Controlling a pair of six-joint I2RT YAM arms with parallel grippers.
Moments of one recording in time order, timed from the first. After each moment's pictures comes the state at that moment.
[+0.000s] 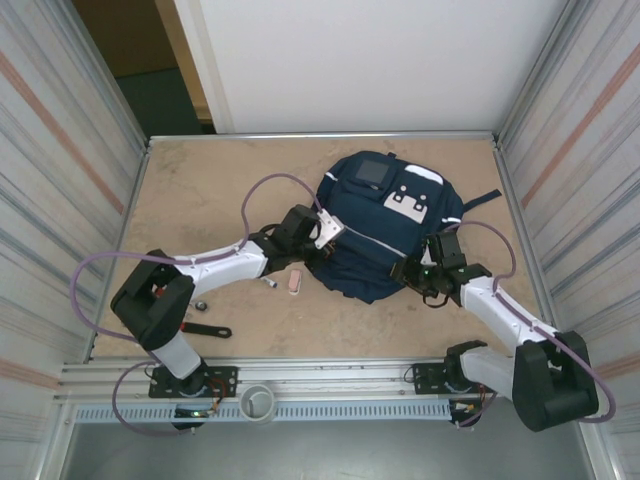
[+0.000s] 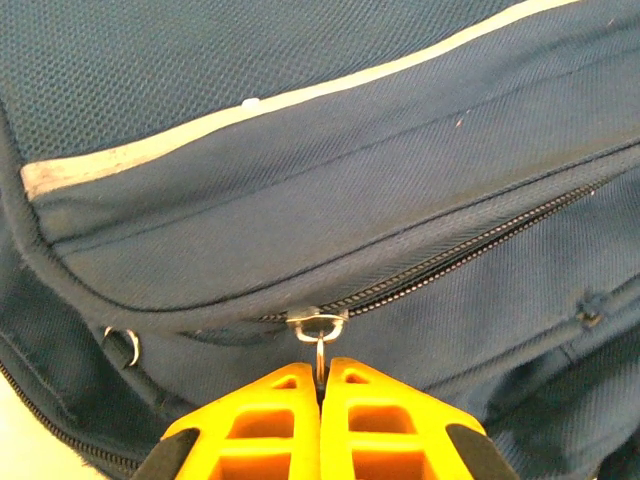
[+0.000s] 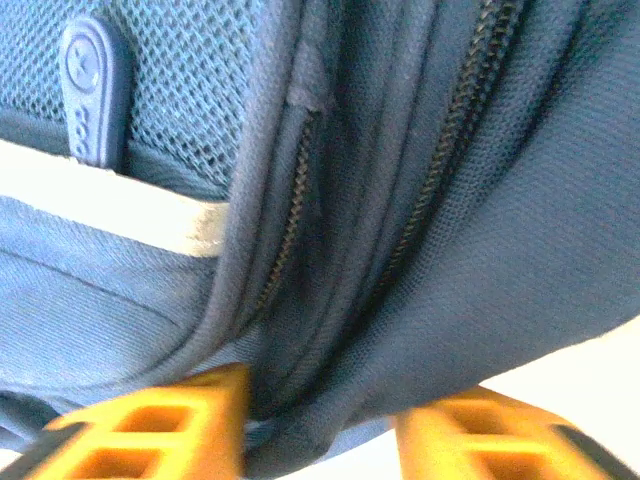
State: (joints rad) left arm -0.77 1.64 0.98 -0.13 0.07 0.14; right arm 0.24 1.10 0.50 -0.41 -0.26 0.69
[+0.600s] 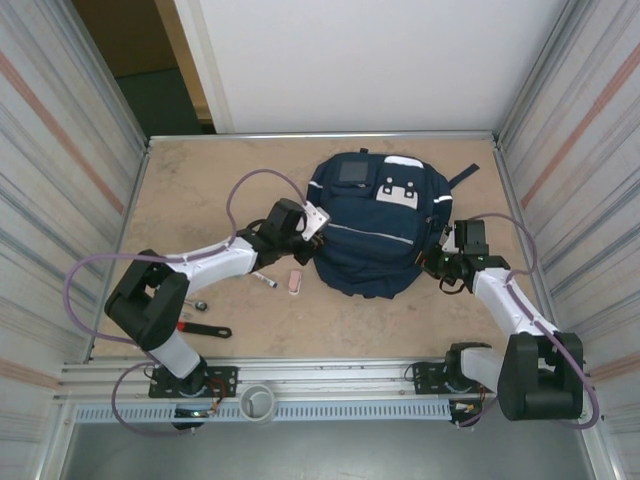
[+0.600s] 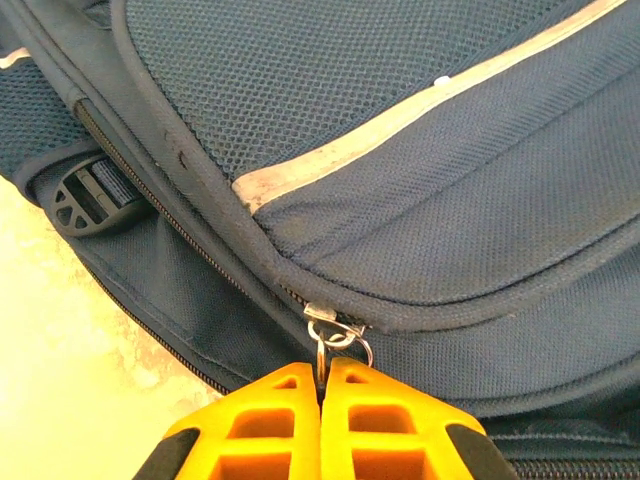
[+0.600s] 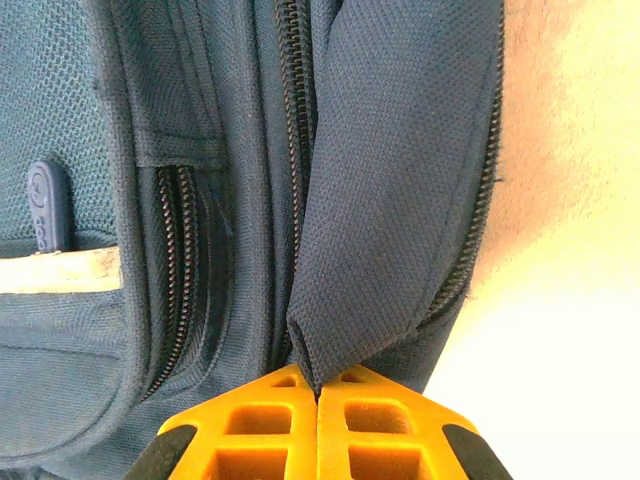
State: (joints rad) left arm -0.68 1.61 0.94 -0.10 0.09 0.13; right arm 0.02 1.13 0.59 -0.45 -0.34 0.57
